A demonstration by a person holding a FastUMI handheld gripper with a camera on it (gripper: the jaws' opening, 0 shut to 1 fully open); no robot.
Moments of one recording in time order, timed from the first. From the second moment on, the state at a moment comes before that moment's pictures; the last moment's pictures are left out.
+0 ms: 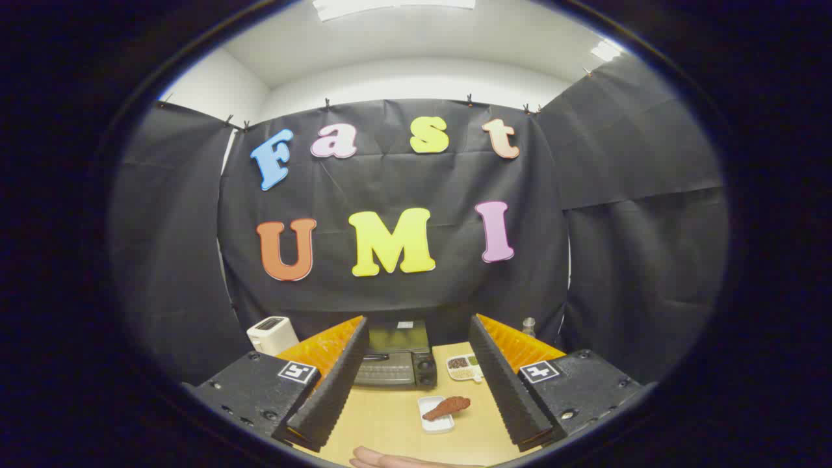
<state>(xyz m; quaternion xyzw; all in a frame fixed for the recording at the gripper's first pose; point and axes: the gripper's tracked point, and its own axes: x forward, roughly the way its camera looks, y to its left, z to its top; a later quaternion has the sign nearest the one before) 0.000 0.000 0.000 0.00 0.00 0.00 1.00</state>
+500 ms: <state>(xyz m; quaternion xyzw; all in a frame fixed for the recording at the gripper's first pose) -0.005 0.005 0.004 -0.01 -0.01 0.01 1.00</state>
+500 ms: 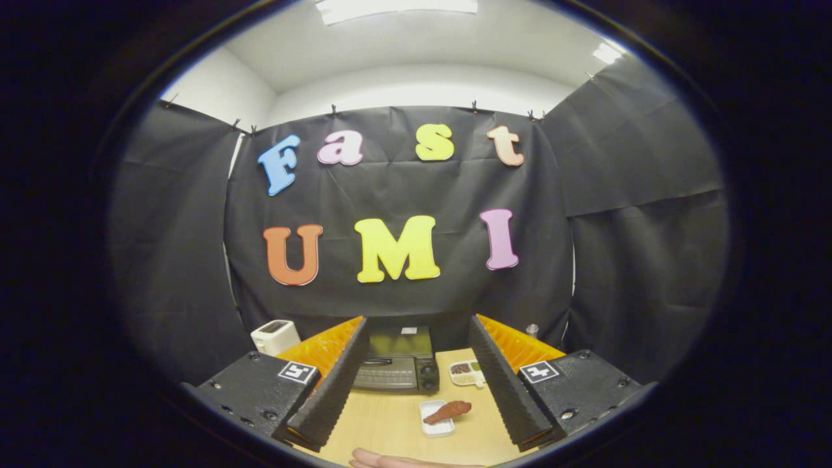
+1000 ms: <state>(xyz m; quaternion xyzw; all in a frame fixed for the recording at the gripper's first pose) 0.027 0.015 -0.018 -0.02 -0.01 0.01 1.00</state>
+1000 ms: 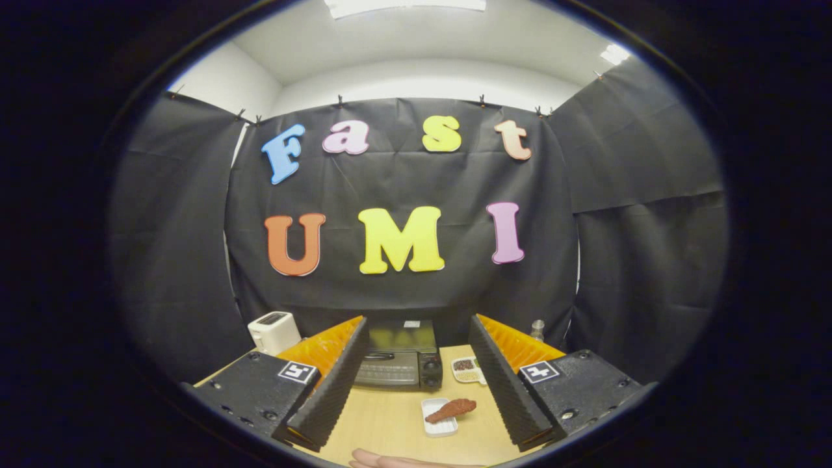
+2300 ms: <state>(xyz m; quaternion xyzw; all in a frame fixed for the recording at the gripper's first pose) 0.297 0.145 -0.237 -0.03 0.18 0.05 0.98</state>
